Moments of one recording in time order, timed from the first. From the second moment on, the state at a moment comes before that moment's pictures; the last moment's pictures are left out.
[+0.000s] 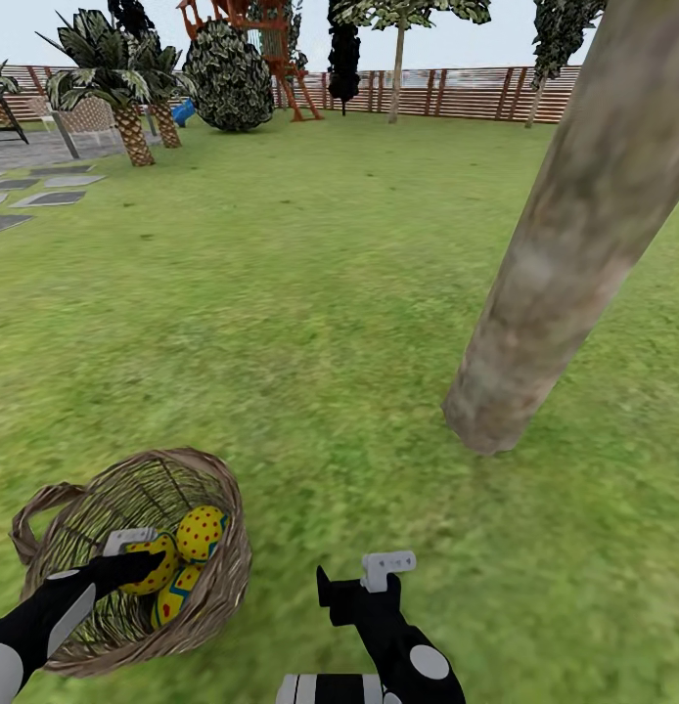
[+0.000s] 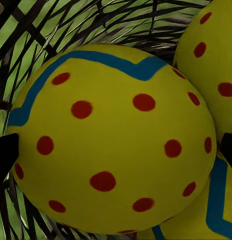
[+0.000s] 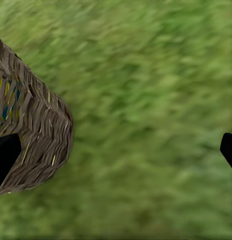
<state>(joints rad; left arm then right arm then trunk) -0.61 0.39 -0.21 -0.42 0.39 0.16 -0.18 -0.04 0.16 0.47 -1.58 -0.21 0.47 -0.26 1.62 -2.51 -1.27</state>
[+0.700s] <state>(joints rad) -0.61 0.39 -0.21 -0.43 0.38 0.16 -0.17 -0.04 0.16 0.47 -1.58 -0.21 0.47 -0.26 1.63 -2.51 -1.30</state>
